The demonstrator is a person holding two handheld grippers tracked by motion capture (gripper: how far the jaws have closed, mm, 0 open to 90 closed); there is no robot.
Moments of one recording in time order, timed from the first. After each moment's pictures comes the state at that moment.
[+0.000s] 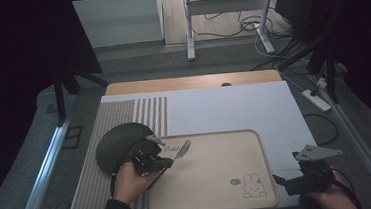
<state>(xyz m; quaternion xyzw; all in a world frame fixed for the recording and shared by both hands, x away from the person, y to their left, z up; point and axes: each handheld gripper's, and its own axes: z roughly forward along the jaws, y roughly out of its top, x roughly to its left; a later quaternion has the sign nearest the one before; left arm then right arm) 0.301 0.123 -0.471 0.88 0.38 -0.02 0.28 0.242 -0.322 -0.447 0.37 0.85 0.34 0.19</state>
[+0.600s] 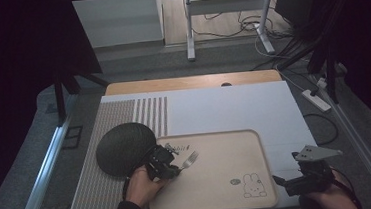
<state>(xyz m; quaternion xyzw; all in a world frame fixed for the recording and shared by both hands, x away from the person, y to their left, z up) 0.303 0.099 -0.498 0.90 0.36 0.01 0.24 0.242 -0.321 -0.447 0.36 0.85 0.34 0.18</state>
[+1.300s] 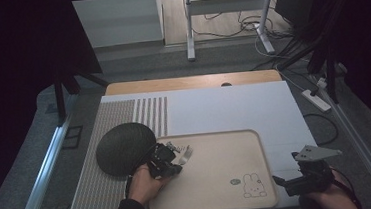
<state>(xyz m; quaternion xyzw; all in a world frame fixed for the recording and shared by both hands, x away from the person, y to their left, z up) 0.313 0.101 -0.509 0.90 0.38 -0.02 0.23 0.242 -0.321 -0.447 0.36 0.85 0.34 0.18</state>
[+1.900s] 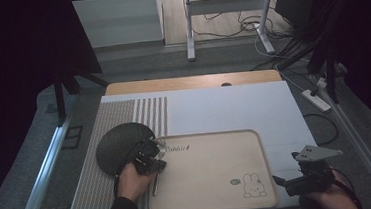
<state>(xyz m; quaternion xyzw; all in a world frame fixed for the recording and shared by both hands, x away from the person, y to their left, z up) 0.320 0.136 -0.509 0.86 0.45 -0.01 0.21 0.242 -0.322 -0.446 0.36 0.85 0.34 0.18</state>
